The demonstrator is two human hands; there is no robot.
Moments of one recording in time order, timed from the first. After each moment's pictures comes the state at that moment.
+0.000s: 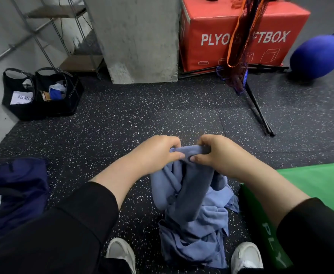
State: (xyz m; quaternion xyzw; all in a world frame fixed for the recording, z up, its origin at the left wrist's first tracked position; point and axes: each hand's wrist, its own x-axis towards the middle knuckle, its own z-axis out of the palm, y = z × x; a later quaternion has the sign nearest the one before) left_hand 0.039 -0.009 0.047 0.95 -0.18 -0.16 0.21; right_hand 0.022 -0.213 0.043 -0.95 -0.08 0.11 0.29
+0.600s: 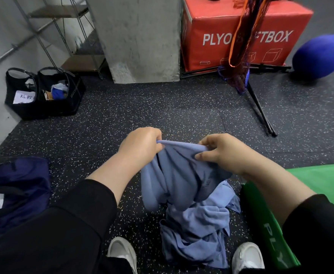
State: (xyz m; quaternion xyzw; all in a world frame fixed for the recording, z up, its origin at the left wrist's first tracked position) left_hand 0.057 0.017 0.032 0.99 -0.04 -0.06 0.15; right_hand 0.027 -0.218 0.043 -0.90 -0.02 0.15 0.41
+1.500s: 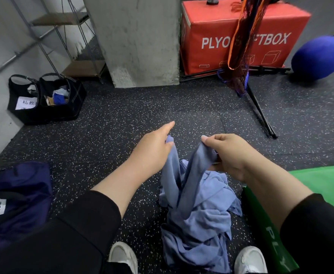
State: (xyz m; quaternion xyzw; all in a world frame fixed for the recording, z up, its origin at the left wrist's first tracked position) left_hand 0.034 -0.014 0.051 0.94 -0.06 -0.06 0.33; right_hand 0.029 -0.215 0.043 -0.71 0.15 0.18 0.66
